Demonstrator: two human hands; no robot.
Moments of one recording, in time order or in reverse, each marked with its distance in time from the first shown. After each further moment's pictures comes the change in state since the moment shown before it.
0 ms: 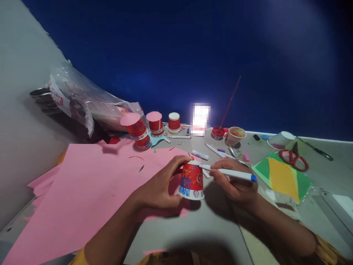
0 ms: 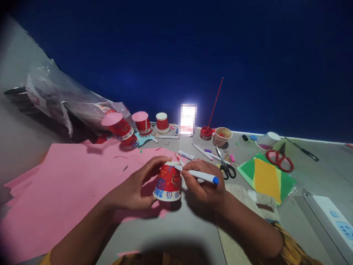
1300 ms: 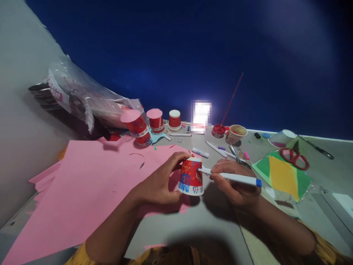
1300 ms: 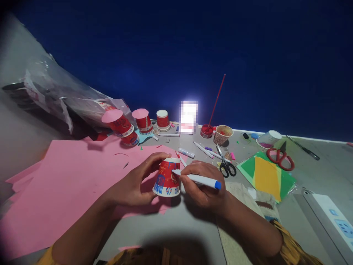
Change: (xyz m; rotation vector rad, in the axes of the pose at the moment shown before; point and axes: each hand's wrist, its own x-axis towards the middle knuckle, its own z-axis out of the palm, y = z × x) left_hand -0.002 0.001 -0.003 0.005 0.009 -0.021; right_hand -0.003 -0.006 0.001 0.066 0.024 -0.056
